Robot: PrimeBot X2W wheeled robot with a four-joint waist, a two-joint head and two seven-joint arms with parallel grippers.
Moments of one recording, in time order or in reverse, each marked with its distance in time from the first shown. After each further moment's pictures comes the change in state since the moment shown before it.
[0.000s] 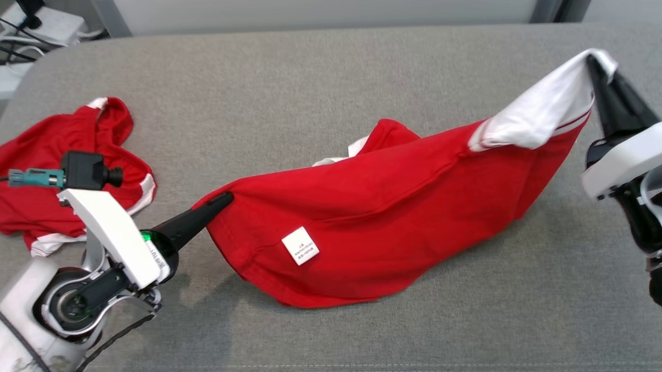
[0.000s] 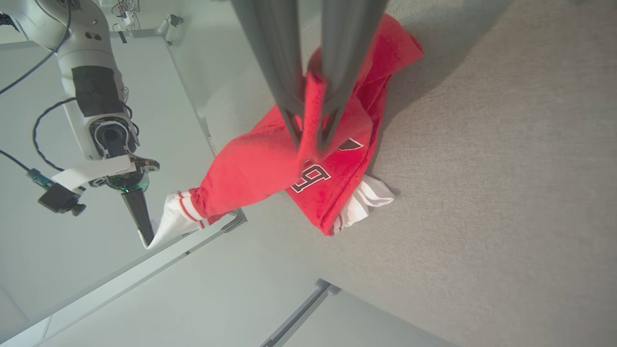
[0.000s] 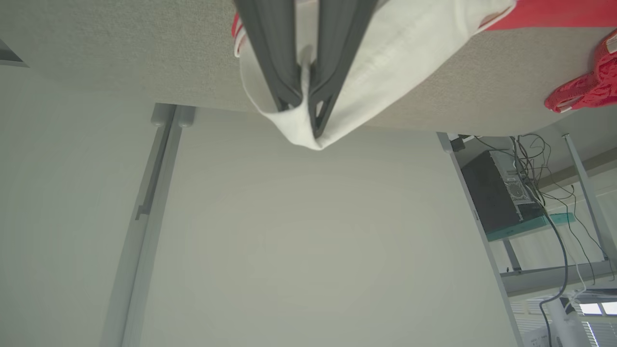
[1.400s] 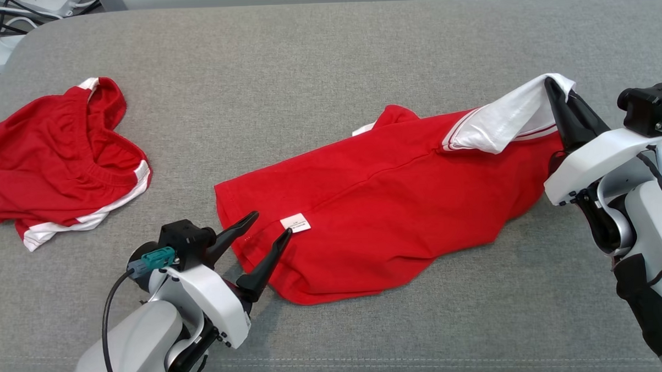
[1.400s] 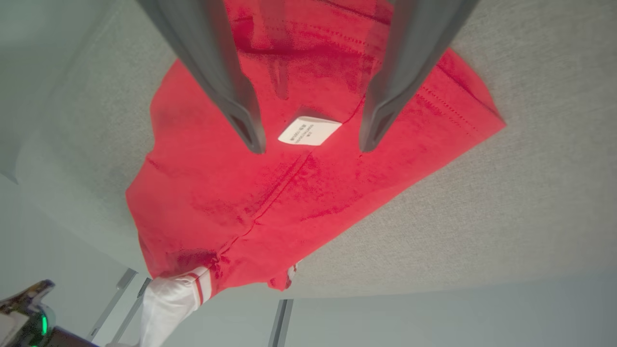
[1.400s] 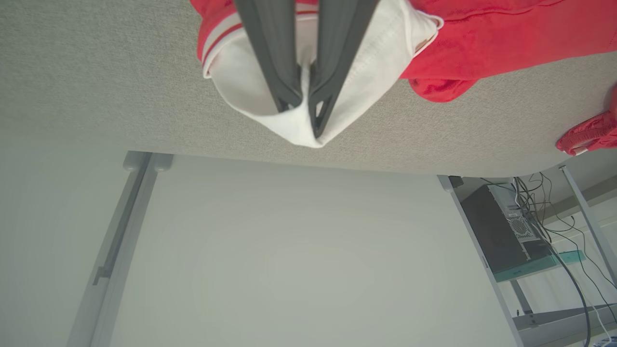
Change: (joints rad) left arm -0.026 -0.230 -0.289 0.355 0.756 -0.012 -0.656; right arm -0.102 0.047 0.149 0.277 0.006 0.000 -0.110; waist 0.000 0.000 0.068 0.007
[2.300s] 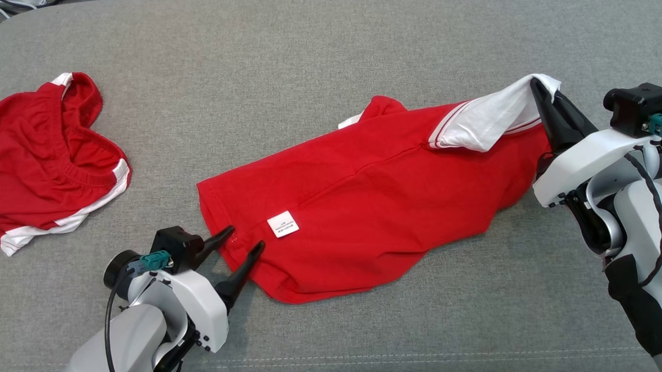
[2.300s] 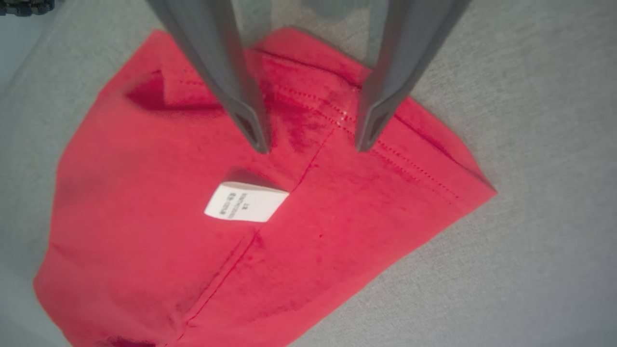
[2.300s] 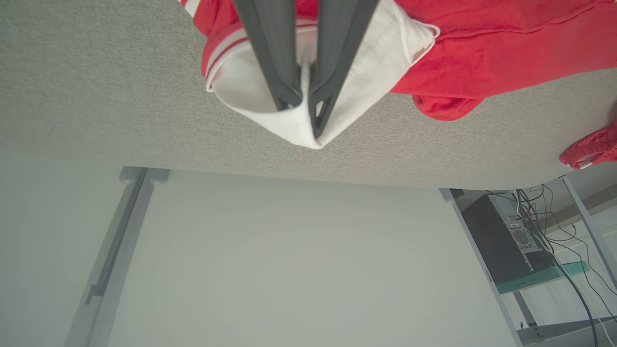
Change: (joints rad) left arm -0.042 -0.013 -0.065 0.194 0.039 0.000 0.000; right arm -0.007 0.008 0.036 -0.009 0.010 0.000 0.000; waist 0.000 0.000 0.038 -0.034
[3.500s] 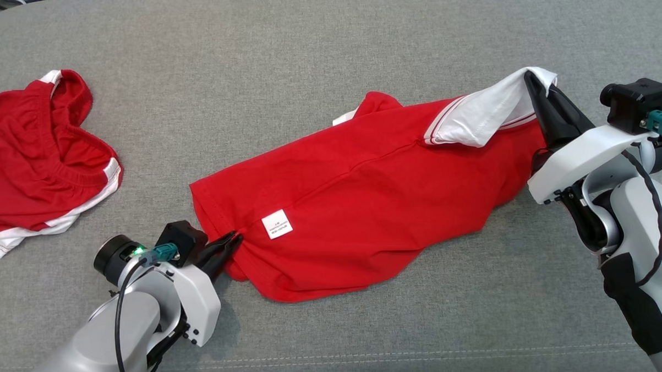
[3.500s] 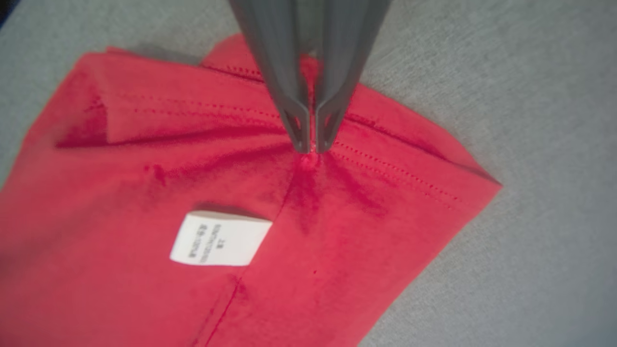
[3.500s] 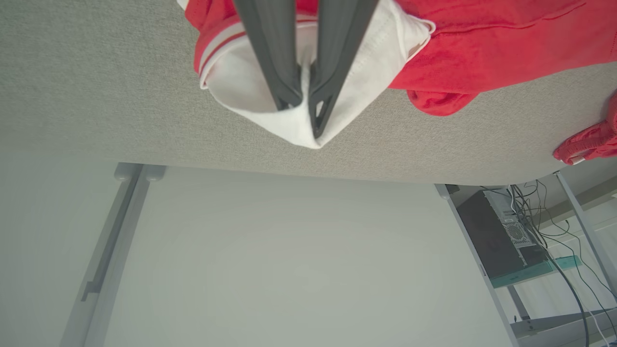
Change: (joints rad) left arm -0.096 -0.007 -0.145 0.134 0.054 0.000 -0.006; right arm 0.000 0.008 0.000 -0.038 0.000 0.000 0.003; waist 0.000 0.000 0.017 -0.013
